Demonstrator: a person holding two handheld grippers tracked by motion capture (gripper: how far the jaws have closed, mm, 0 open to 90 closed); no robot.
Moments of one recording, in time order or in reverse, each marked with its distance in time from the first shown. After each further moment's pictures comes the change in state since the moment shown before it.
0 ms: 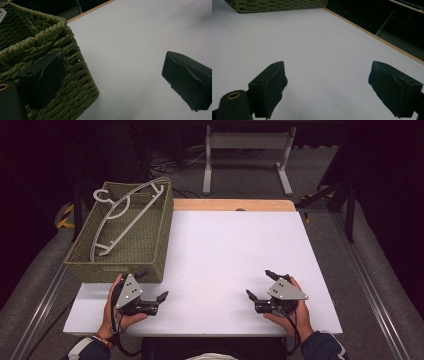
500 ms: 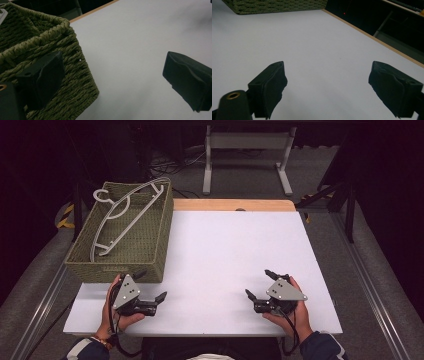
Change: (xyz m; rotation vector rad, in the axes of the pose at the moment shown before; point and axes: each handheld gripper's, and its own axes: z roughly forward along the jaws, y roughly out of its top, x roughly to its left) left arm 0.001 -0.001 -0.003 -0.009 -0.004 -0.015; right arm 0.002 0.003 0.000 -0.003 -0.014 -0.005
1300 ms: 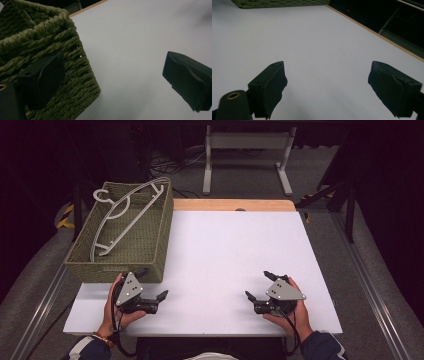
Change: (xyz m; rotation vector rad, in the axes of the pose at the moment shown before) left arm 0.003 -0.002 0.010 0.035 -0.003 -0.006; right arm -0.001 -0.006 0.004 0.019 0.029 -0.014
